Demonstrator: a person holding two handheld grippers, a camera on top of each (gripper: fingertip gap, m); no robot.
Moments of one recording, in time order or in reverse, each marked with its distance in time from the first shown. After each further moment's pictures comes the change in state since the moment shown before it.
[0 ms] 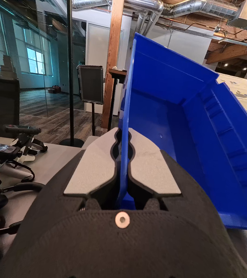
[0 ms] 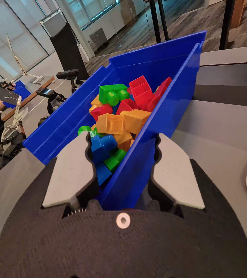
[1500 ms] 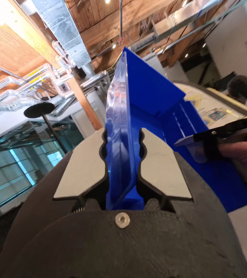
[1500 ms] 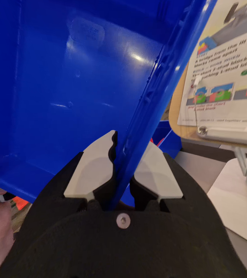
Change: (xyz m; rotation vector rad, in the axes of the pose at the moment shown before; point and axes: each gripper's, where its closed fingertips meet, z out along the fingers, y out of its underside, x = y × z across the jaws) left arm 0.306 -0.038 -0.008 0.322 0.188 0.651; right arm -0.020 -0.118 -0.130 0.318 -0.178 0.022
